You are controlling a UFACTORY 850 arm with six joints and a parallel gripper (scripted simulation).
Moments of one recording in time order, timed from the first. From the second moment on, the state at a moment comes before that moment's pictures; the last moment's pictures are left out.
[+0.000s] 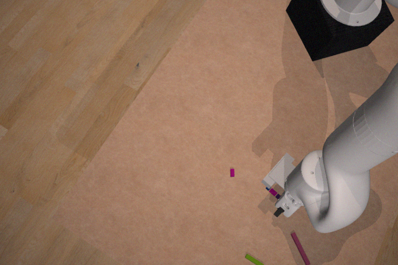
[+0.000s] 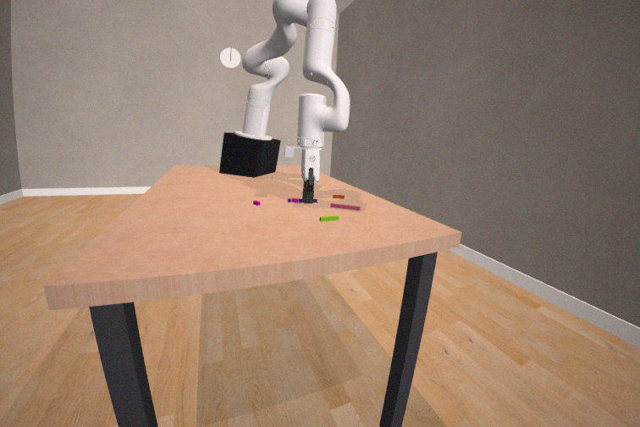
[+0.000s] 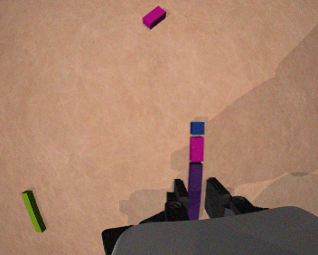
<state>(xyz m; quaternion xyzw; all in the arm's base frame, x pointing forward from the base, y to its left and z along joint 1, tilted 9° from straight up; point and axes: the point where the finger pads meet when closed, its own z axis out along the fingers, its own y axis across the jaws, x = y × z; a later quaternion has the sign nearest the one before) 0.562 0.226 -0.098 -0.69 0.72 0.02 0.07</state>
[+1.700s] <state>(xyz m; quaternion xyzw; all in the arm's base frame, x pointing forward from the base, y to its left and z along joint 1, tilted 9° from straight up) 0.555 0.214 -0.009 -0.69 0.72 0.02 0.07</state>
